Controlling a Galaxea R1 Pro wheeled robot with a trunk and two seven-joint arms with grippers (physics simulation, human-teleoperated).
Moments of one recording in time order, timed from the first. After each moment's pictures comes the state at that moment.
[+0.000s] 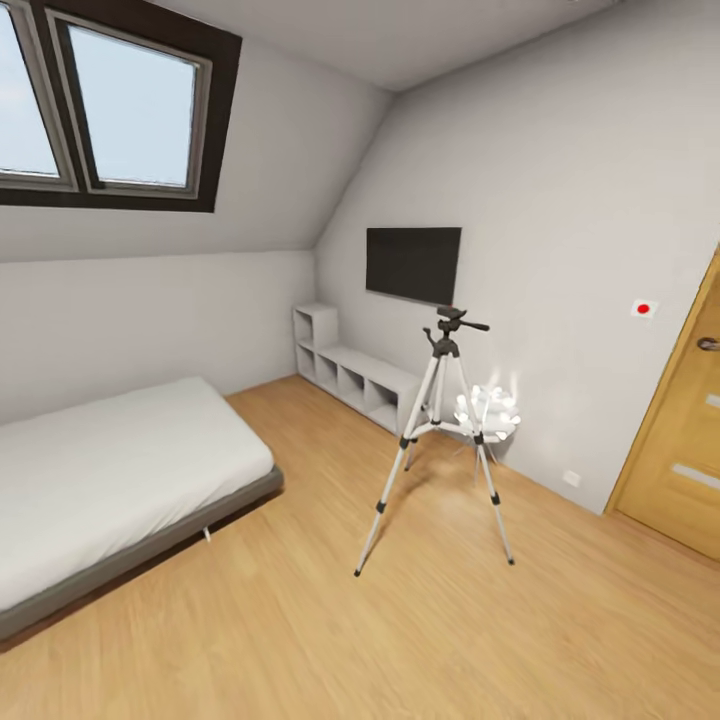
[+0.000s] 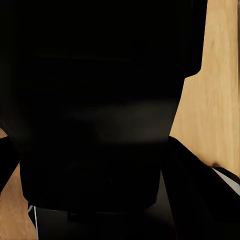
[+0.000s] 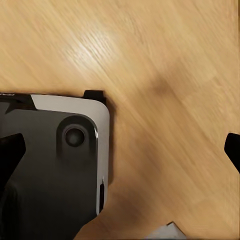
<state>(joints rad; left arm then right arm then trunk) -0.25 0.06 -0.53 0.00 1.07 0.01 -0.03 -0.29 -0.19 -0.20 0.03 0.26 0.03 0.19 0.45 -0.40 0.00</state>
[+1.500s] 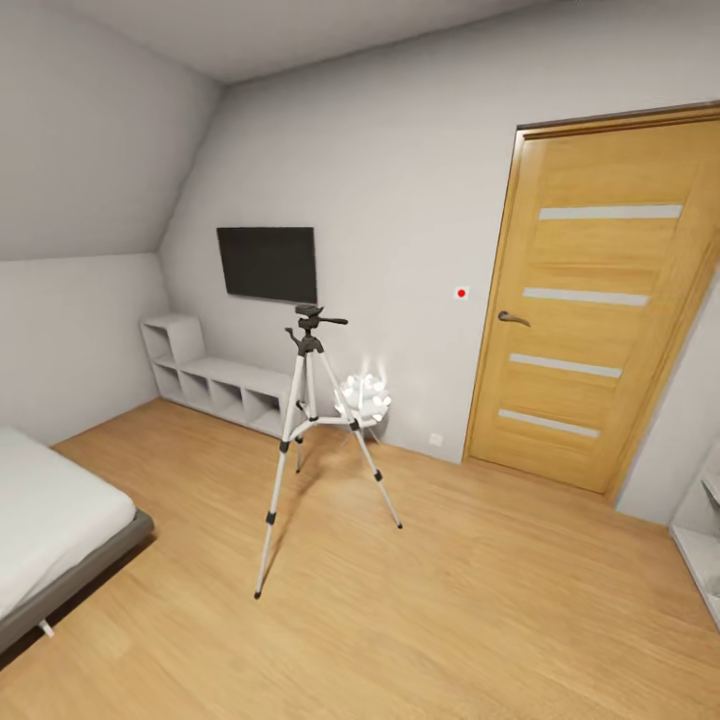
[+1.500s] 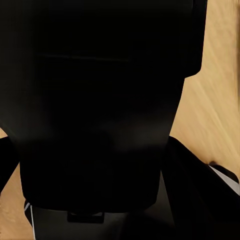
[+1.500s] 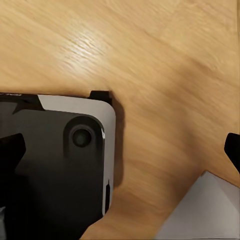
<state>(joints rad) -0.25 0.06 -0.53 0.00 1.07 0.01 -0.03 -0.29 -0.18 -0.20 0.03 0.26 0.03 0.19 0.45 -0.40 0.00</state>
